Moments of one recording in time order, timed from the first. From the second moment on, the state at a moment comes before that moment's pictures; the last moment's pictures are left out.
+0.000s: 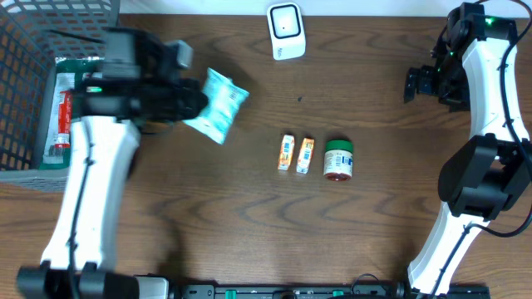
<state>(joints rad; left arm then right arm) -0.09 1.54 1.46 -0.98 0.46 -0.19 -0.16 2.18 2.10 -1.46 0.03 0.11</state>
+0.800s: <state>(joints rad) -0.30 1.68 1.04 -0.49 0.20 -0.48 -0.16 2.18 2.10 -1.46 0.03 0.11</state>
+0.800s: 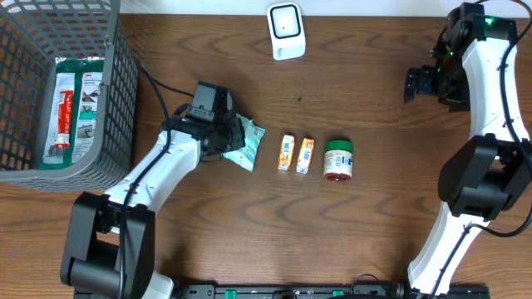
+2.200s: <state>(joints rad) -0.01 1.50 1.79 -1.03 0.03 -0.41 -0.16 2.18 2.10 -1.46 0.03 0.11</state>
